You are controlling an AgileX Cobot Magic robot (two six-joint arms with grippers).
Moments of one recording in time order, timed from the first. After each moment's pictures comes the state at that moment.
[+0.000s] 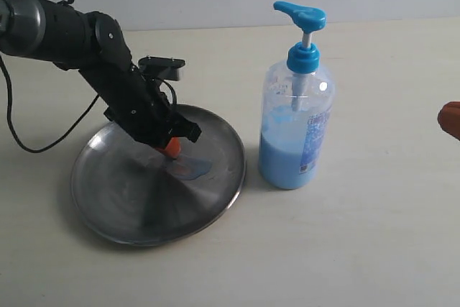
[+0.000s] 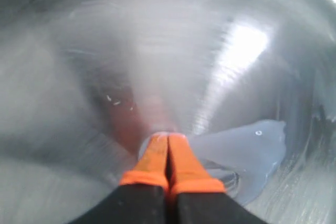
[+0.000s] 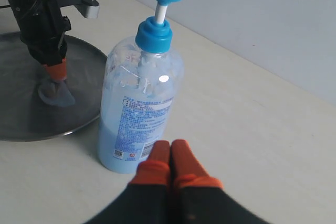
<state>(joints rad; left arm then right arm) -0.46 2.12 -1.31 -0.41 0.70 0.36 0.70 0.49 -0.36 -0.50 0.43 0.28</state>
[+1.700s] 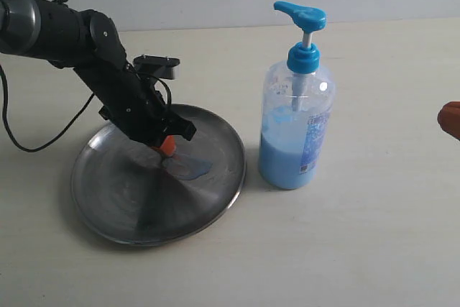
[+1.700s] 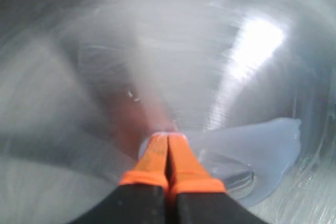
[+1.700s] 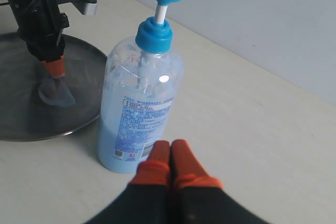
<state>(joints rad) -0.44 2.12 -1.31 -0.40 0.71 0.36 0.70 0.49 -0.36 -0.50 0.43 0.28</state>
